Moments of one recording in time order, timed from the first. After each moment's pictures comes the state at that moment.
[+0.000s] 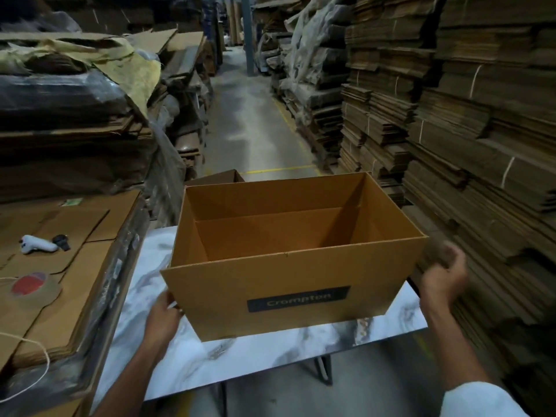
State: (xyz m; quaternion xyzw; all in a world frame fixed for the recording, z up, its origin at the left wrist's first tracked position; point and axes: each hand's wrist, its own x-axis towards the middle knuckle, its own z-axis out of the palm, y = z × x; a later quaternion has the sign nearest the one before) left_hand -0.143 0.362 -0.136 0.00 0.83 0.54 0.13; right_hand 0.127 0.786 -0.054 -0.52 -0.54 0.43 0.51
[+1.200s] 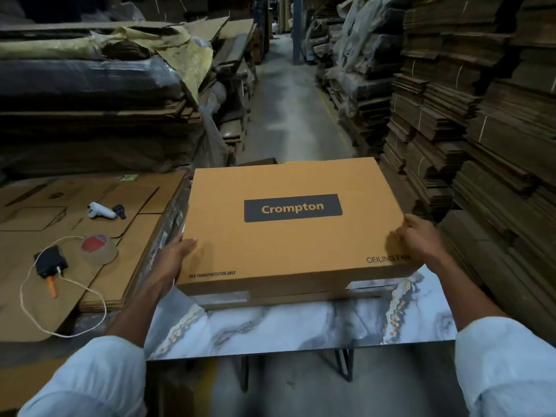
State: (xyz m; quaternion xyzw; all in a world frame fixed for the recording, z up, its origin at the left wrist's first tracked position) left_hand -0.169 0.328 -0.039 0.00 0.72 0.67 0.15; right_hand 0.029 0.804 -0.028 -0.39 -0.80 0.43 0.14
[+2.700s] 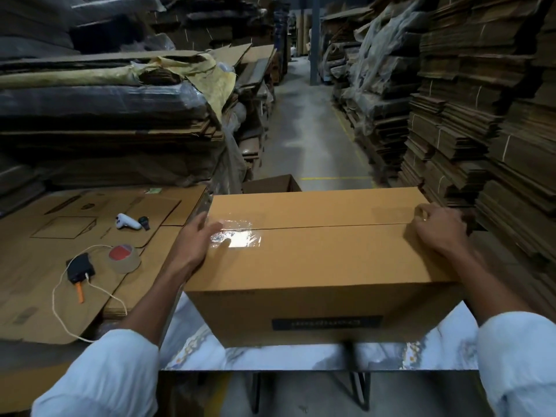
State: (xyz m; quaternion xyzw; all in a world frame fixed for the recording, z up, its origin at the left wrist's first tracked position) left_hand -0.173 0.341 0.023 0.08 0.84 0.53 0.05; right_hand 0.014 0.787 0.040 -0.34 -0.90 0.22 0.15
